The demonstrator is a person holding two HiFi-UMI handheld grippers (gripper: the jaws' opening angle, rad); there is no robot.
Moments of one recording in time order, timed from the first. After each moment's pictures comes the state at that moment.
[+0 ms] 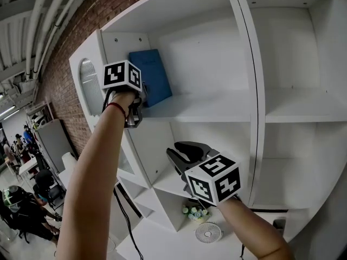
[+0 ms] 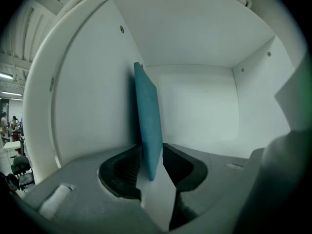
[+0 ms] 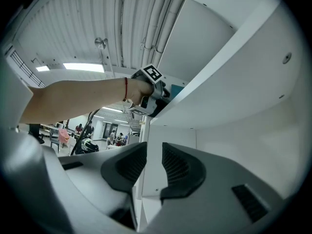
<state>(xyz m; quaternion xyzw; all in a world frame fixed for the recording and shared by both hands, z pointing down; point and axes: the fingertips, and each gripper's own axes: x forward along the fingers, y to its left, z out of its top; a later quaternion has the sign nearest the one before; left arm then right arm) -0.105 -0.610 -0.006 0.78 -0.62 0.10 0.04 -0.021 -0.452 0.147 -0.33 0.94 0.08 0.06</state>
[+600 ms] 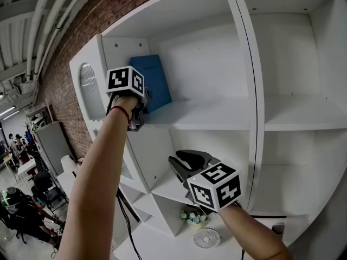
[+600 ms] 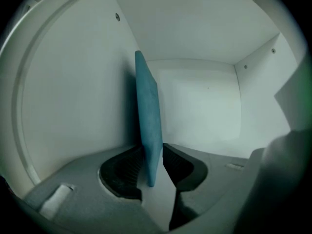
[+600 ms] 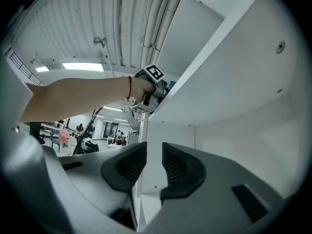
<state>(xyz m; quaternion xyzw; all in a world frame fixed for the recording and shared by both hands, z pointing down) -0.099 -0.628 -0.002 0.78 -0.61 0.11 0.05 -0.015 -0.458 0.156 -0.33 0.94 0.07 0.05</state>
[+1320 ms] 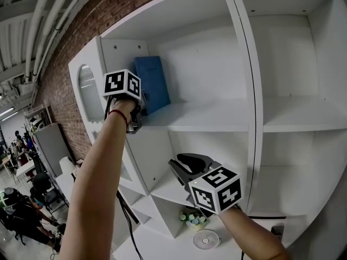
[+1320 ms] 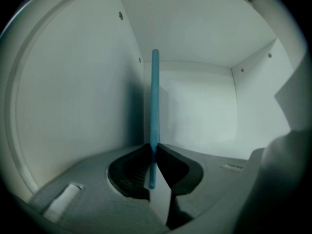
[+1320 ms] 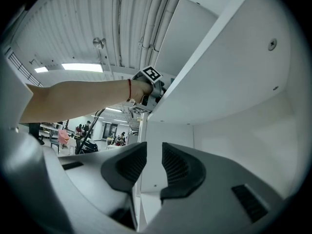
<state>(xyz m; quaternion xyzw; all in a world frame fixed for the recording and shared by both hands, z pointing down) -0.098 -0.629 -0.002 0.80 -0.59 0.10 0.05 -0.011 -0.459 0.162 -0.33 0.94 0.07 0.06</state>
